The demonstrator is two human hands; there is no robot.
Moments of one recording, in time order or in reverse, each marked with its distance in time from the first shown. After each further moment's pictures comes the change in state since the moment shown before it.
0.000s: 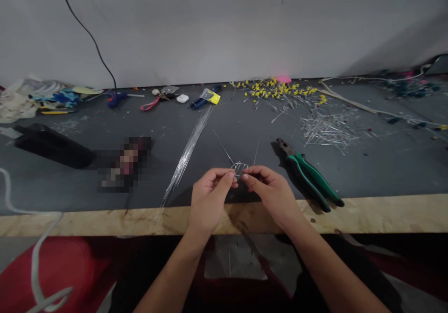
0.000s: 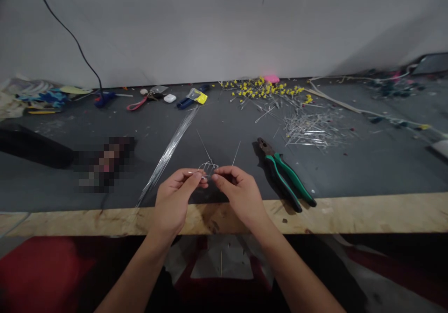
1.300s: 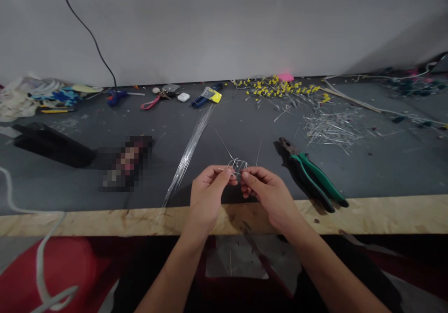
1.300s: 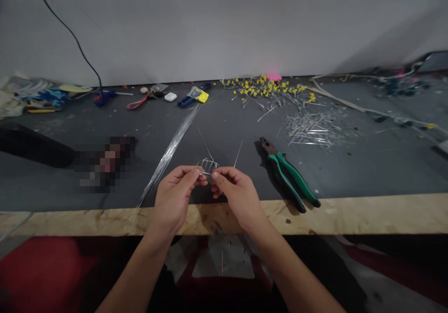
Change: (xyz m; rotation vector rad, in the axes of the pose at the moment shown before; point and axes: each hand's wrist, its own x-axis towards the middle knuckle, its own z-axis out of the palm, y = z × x) left_hand 0.008 0.000 -0.003 -0.147 0.010 -0.042; right_hand -0.001 -0.001 0.015 0.246 -0.061 0.138
